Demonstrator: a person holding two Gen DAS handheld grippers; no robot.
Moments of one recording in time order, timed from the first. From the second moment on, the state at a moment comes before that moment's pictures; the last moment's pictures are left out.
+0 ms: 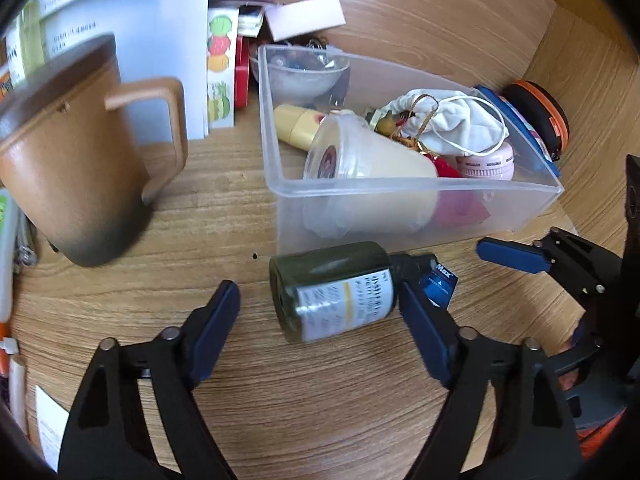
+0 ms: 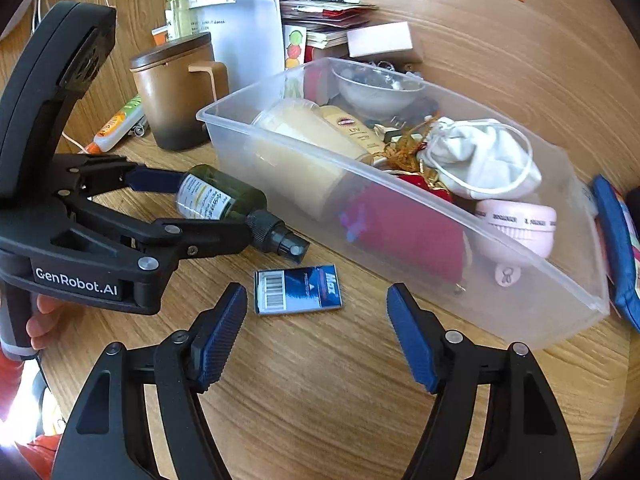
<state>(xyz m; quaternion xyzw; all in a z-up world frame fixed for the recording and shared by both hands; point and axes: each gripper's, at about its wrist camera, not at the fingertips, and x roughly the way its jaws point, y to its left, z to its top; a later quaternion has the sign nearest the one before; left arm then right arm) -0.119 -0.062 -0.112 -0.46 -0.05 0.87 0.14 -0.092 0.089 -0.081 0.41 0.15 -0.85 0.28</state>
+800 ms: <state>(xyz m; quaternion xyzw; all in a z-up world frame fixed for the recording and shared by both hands) -0.120 -0.065 -0.111 -0.45 -0.07 0.87 0.18 -0.097 0.079 -0.100 0.41 0.15 -0.84 0.30</state>
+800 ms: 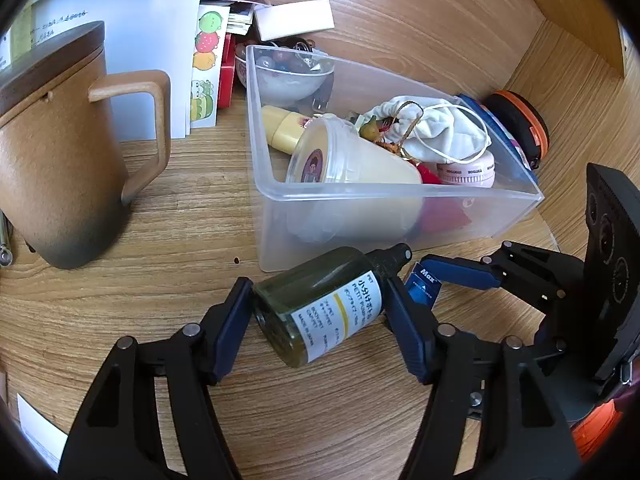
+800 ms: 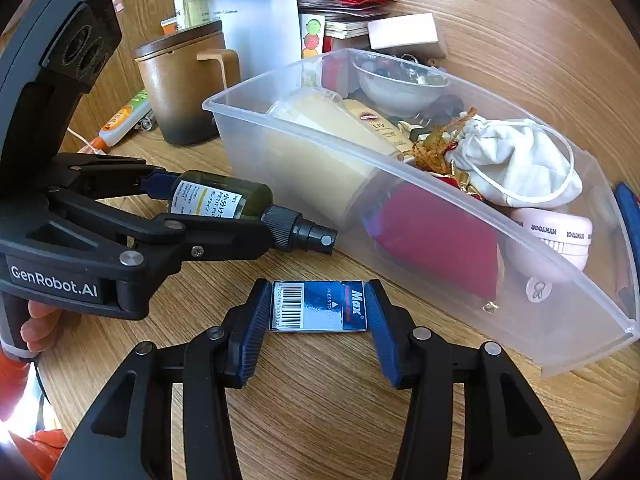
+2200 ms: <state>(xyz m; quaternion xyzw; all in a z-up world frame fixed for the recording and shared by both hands) -0.088 -0.041 -0.012 -0.35 0.00 0.92 0.16 -0.076 0.170 0.004 0.31 0.11 -0.92 0.23</state>
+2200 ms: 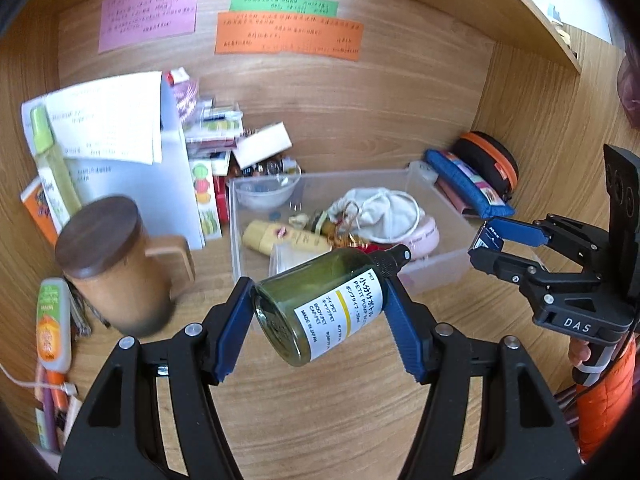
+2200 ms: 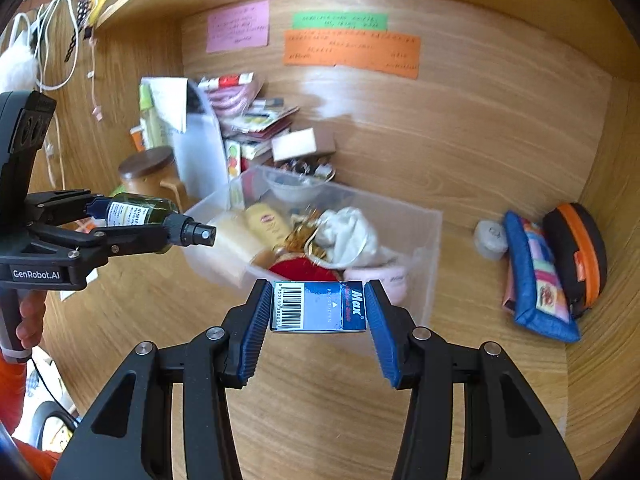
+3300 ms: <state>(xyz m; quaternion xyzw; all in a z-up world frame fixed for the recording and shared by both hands) -0.231 -0.033 -0.054 -0.42 0.00 0.89 0.15 -0.224 0.160 -0.026 0.38 0.08 -0.90 0.21</state>
